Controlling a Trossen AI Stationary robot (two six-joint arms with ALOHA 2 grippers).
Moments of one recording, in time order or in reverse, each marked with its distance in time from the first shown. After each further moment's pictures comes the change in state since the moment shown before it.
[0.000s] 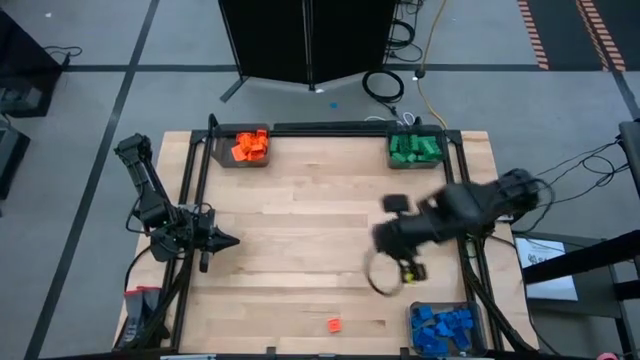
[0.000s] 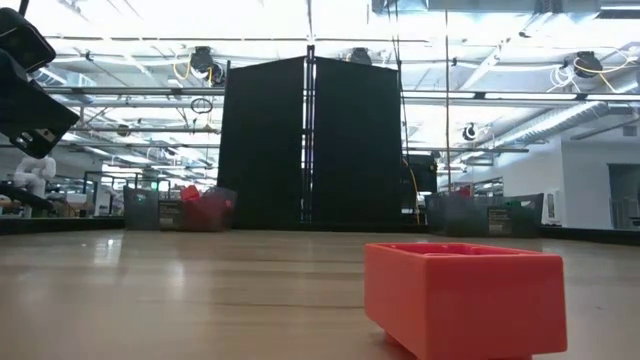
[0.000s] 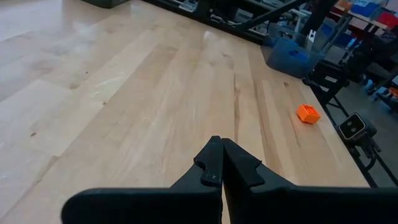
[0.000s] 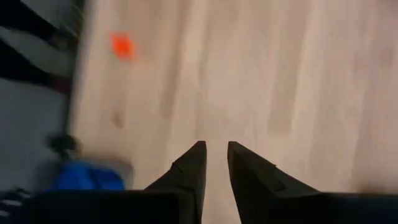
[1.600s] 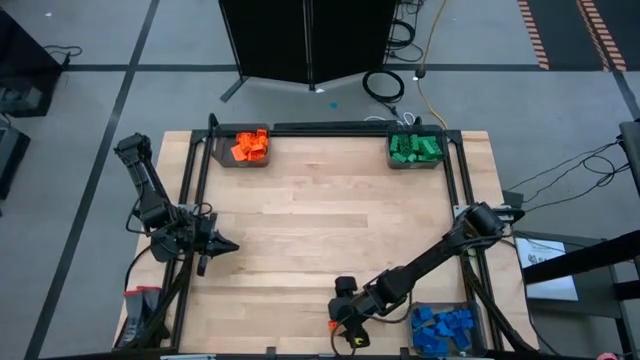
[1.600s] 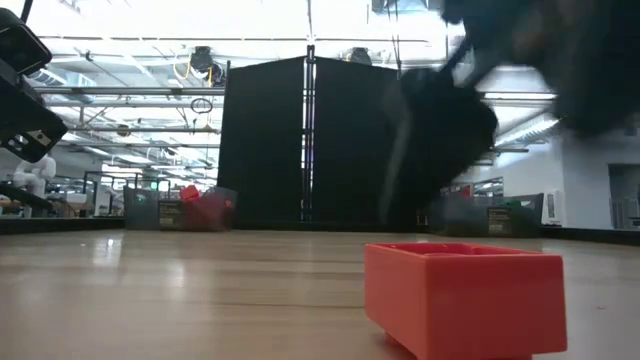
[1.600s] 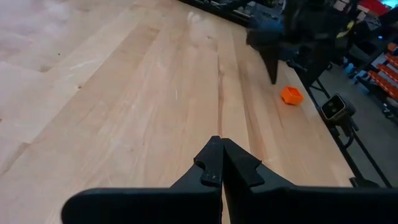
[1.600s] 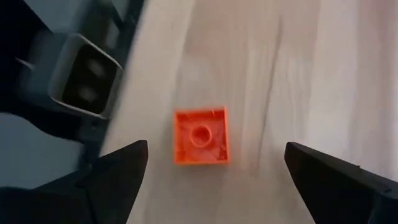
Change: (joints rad) left arm 0.000 0.013 -0.002 0.018 0.097 -0.002; right arm 0.204 0.298 -0.771 1.371 -0.045 0.237
